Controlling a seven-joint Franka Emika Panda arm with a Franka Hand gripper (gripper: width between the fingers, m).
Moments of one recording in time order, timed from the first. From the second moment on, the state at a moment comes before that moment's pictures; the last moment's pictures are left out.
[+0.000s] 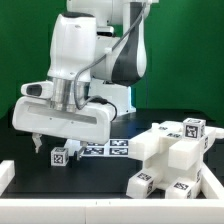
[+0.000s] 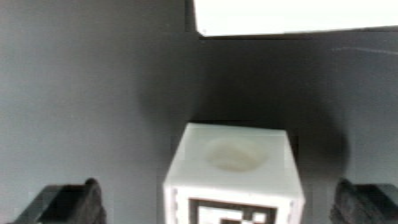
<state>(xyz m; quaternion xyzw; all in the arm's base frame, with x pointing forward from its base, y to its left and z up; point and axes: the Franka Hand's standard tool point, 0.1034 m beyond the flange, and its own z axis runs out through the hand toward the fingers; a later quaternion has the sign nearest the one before) 0.409 -0.126 0.011 0.99 -0.06 0.05 0.08</state>
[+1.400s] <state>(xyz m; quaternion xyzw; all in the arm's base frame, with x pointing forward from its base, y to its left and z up) 0.456 -0.137 0.026 0.92 -0.06 -0.40 -0.03</state>
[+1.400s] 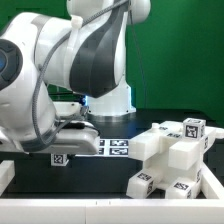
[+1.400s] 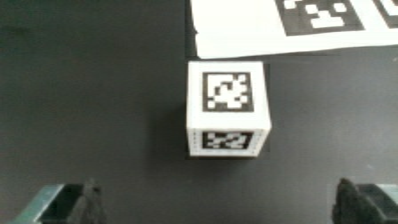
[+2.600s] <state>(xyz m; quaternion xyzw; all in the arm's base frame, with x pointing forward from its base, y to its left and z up) 0.408 -0.120 0.007 0.87 -0.10 -0.48 -0.04</state>
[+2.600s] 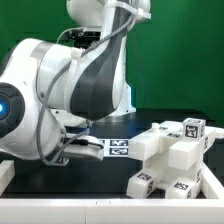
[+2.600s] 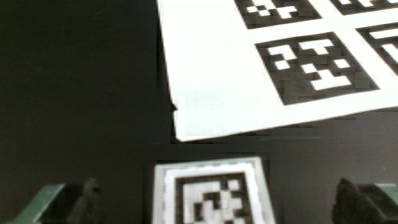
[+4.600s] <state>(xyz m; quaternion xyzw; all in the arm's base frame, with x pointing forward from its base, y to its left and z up) 0.500 0.015 0.167 1.00 -0.08 0.03 -0.03</state>
